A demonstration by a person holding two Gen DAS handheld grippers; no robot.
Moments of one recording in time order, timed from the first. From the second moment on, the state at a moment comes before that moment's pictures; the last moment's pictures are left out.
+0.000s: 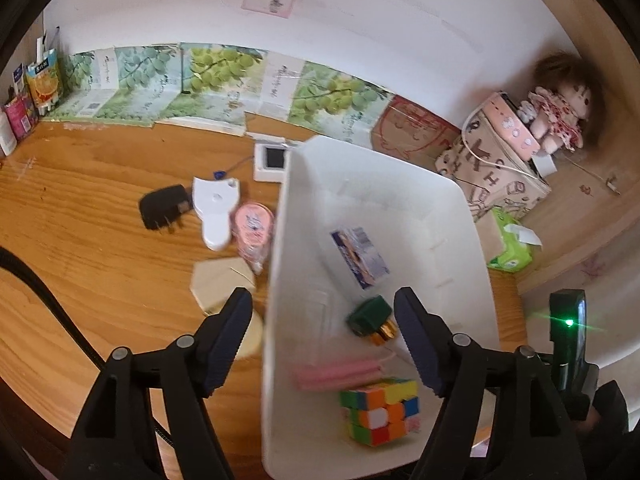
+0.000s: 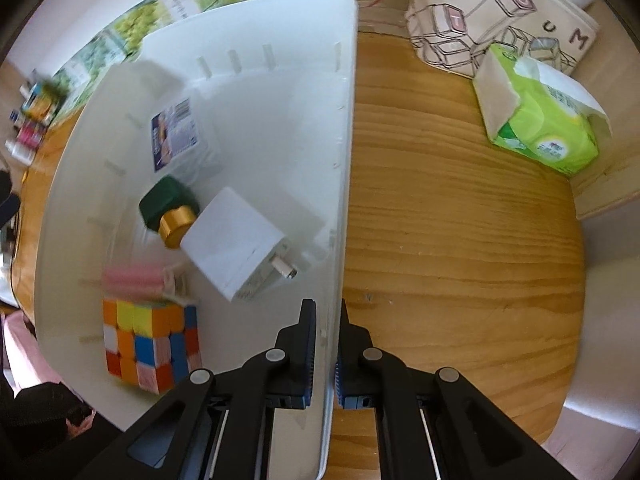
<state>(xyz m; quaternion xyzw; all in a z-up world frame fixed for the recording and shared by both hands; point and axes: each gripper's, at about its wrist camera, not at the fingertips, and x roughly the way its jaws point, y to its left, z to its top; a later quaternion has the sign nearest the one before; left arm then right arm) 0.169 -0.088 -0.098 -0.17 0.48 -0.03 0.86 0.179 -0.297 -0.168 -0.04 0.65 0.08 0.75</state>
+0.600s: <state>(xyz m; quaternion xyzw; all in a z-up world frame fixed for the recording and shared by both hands) 0.206 0.004 -0.120 -0.15 0.53 0.02 0.84 0.199 -0.312 -0.175 0.08 0.66 -0.03 0.75</state>
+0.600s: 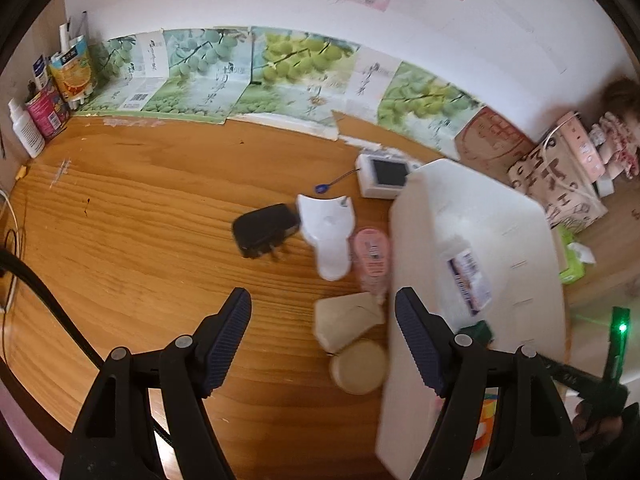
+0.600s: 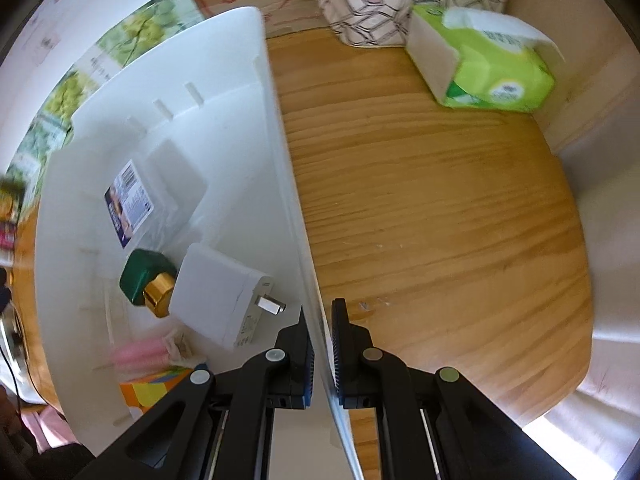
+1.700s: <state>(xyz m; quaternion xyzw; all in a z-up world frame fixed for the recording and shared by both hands) 0.299 0.053 -0.210 -0.10 0.64 -0.05 0.76 0.208 -0.311 -0.175 0.09 0.67 -0.15 0.72</state>
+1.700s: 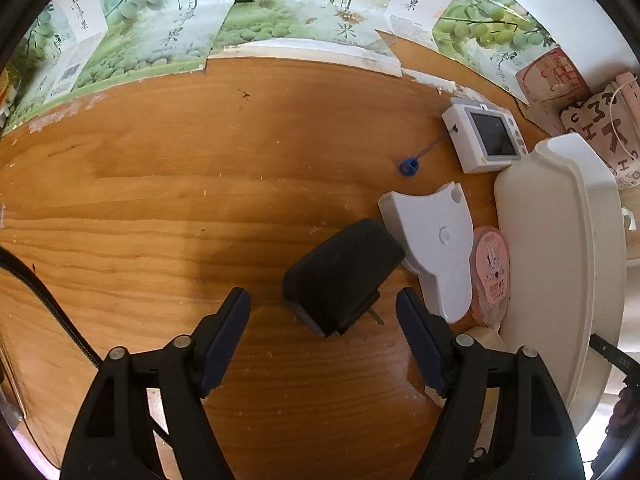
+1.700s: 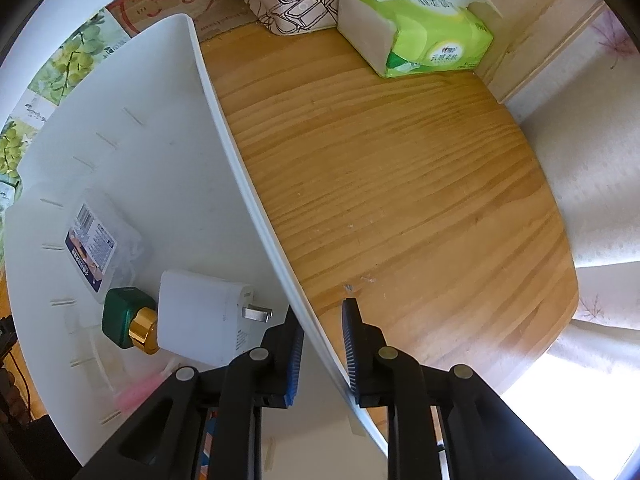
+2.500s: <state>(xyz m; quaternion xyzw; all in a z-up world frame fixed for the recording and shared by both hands) 0.317 0.047 -0.210 -0.11 0.63 -0.05 0.76 0.207 -0.306 -0.177 0.08 0.67 -0.15 0.72</state>
